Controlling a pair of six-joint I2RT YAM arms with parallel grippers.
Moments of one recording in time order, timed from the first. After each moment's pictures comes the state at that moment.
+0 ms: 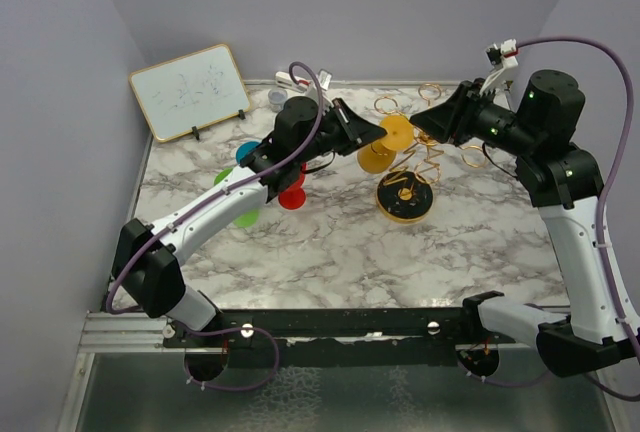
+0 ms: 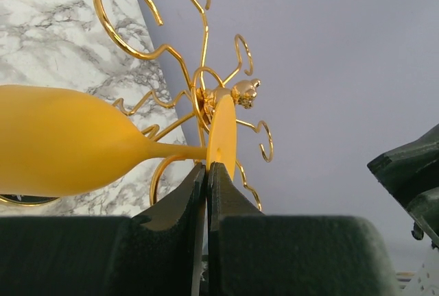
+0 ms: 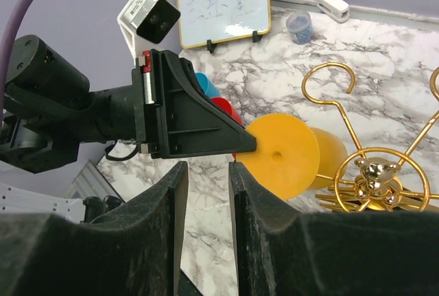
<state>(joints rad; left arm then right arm) -0.73 1.50 1.32 0.07 0.22 -1.09 0.25 1.13 1.56 -0.62 -0.54 0.35</state>
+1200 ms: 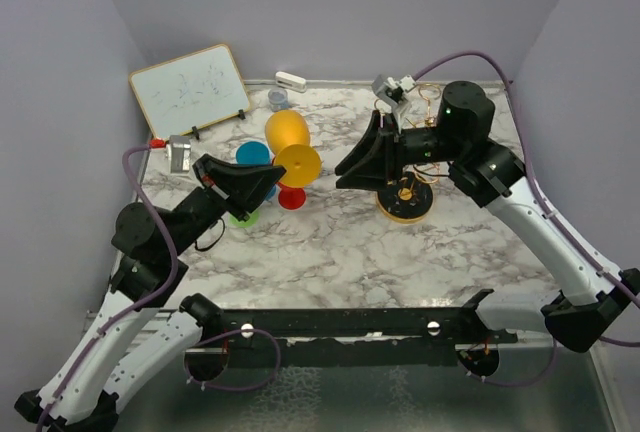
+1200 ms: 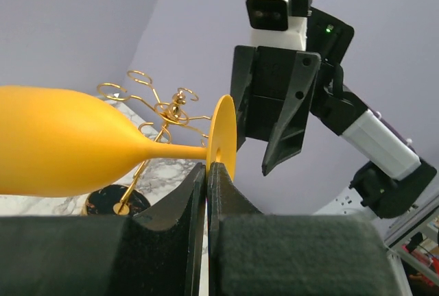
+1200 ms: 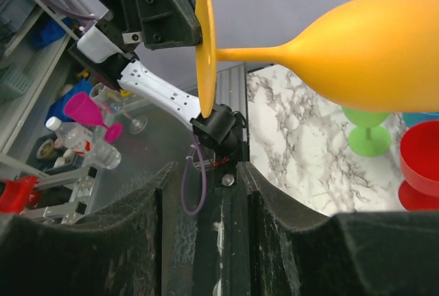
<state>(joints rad) -0.58 0.60 0.86 0.08 0.28 -0.68 0.59 1.23 1.42 -0.27 -1.00 0.34</state>
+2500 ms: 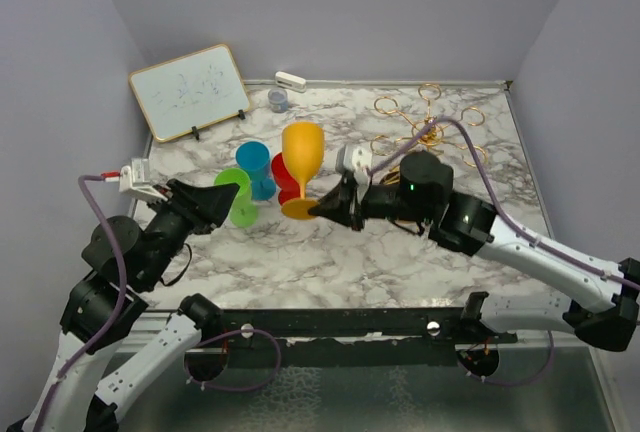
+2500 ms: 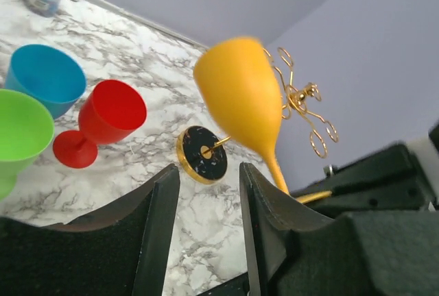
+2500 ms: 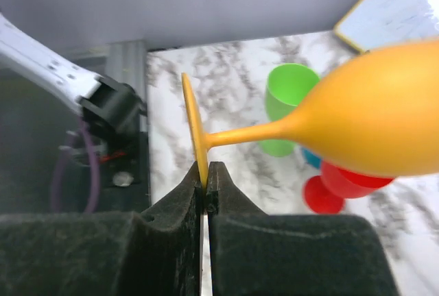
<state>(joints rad) -0.59 0.46 1.04 -0.60 -0.13 -0.76 0.98 1.19 1.25 -0.21 -0.44 -0.02</state>
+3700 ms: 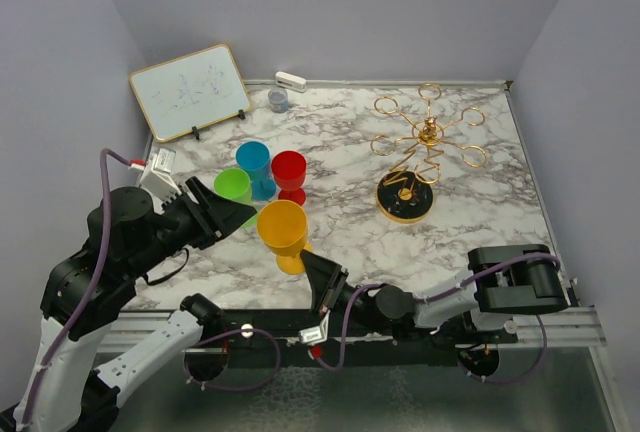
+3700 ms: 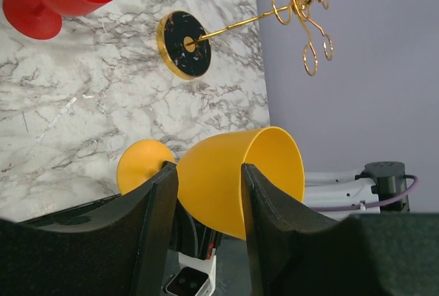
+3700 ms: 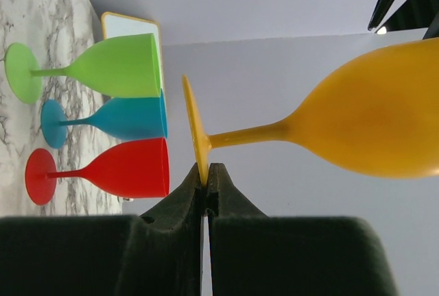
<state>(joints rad) -0.59 0.64 1.35 -1.07 0.08 -0.96 1.59 1.59 0.41 1.38 0.45 -1.71</state>
